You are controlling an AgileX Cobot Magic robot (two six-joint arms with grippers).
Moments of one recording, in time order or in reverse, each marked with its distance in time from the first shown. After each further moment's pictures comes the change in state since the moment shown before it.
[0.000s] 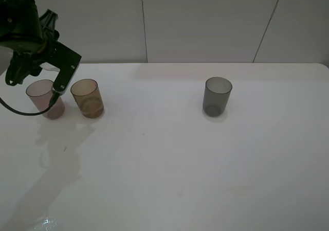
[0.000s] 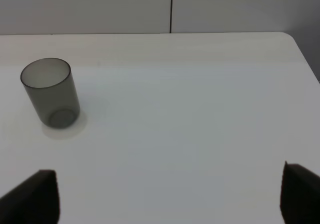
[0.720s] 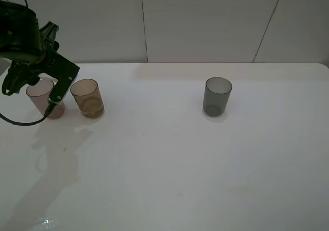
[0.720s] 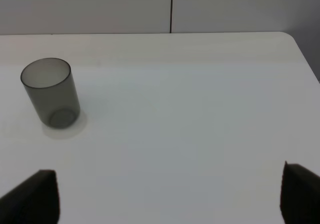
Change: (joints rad) left arm -0.004 0.000 0.067 0.020 -0.009 0.000; right arm 0.000 0.000 0.000 0.000 0.000 0.000
